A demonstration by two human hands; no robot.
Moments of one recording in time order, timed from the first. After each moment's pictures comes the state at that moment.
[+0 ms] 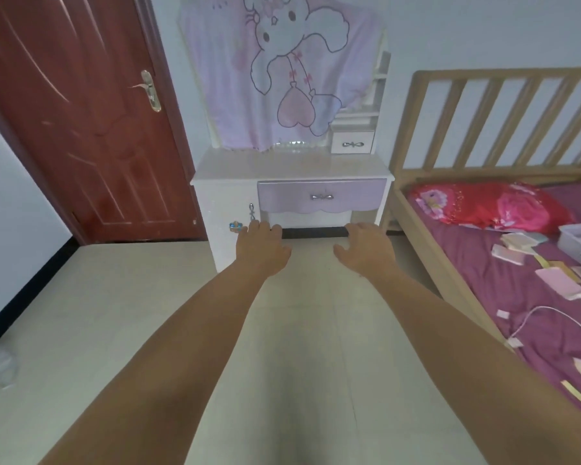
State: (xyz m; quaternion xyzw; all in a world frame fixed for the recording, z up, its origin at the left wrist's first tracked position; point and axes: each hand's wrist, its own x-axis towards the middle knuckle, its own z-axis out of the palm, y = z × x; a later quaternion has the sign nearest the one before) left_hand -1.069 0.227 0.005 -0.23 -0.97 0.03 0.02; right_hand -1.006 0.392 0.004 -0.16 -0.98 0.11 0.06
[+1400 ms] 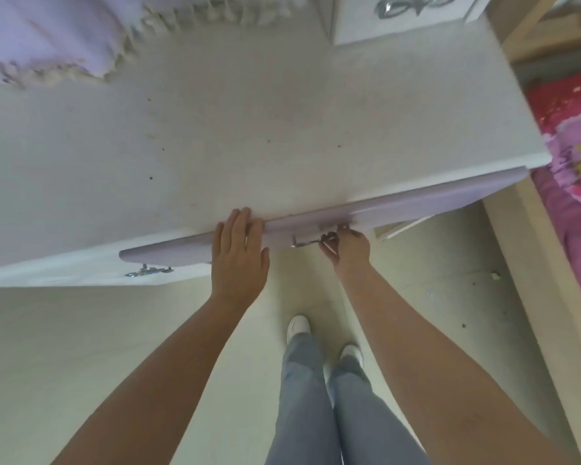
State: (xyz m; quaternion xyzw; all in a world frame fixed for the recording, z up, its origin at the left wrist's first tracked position) left_hand -1.729 0.528 -0.288 -0.34 -0.93 -0.06 0.07; right_hand -1.684 0.692 -0.322 -0.58 -0.31 0.75 0.05
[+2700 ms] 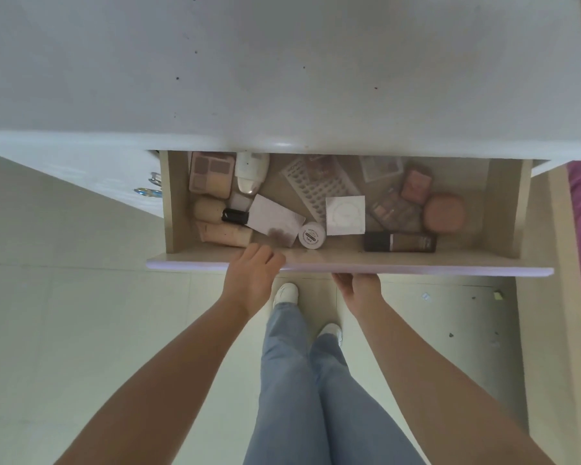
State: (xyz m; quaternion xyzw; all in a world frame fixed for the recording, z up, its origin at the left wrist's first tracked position) left_hand -1.613 0.498 -0.334 -0.34 -0.93 -0.10 -0.01; right_hand -1.564 0.678 -0.370 -0.58 -0.24 0.78 -0.02
